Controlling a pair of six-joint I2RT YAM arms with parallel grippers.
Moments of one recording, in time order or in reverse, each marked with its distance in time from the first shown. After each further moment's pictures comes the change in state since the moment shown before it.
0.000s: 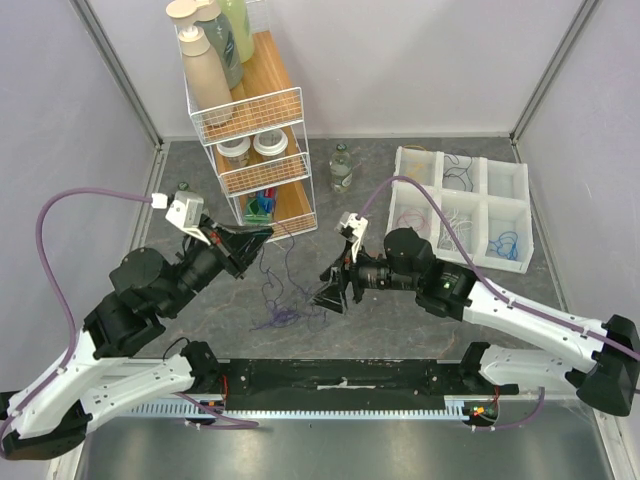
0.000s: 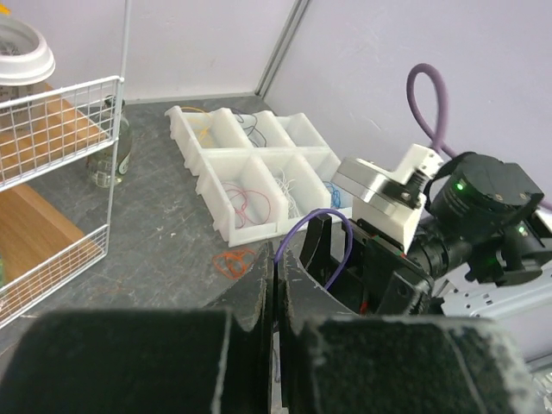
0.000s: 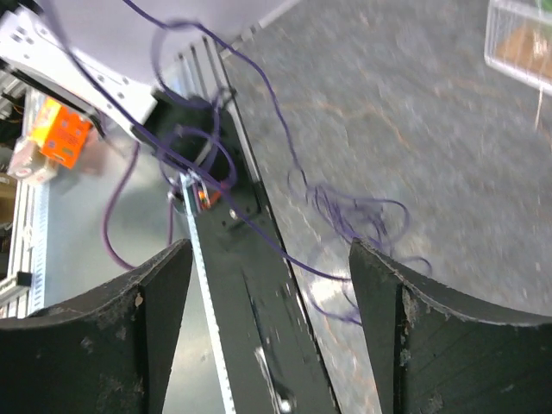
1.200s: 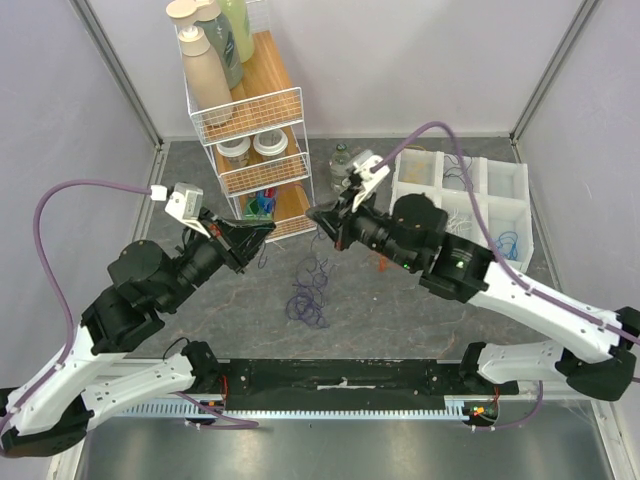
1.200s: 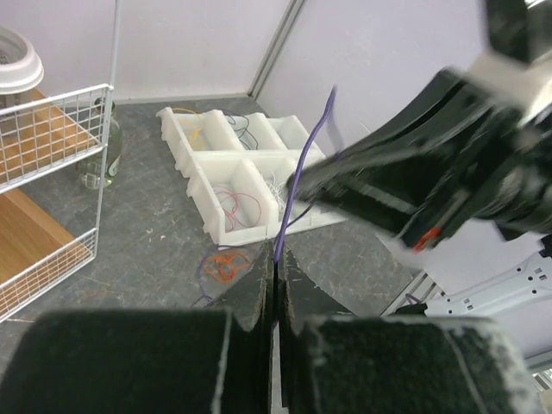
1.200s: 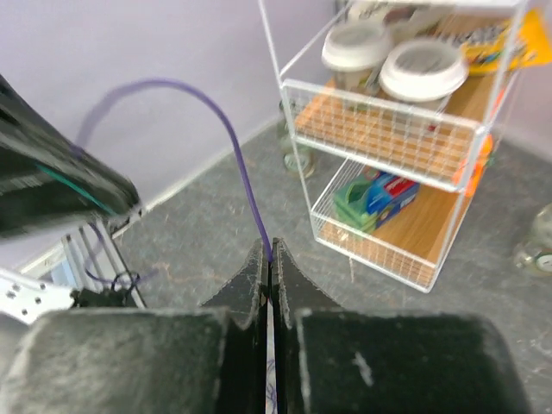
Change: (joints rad) left arm 0.000 0.069 0.094 -0.025 0.004 -0.028; right arm 0.098 0.120 0.418 -0.028 0.512 -0.170
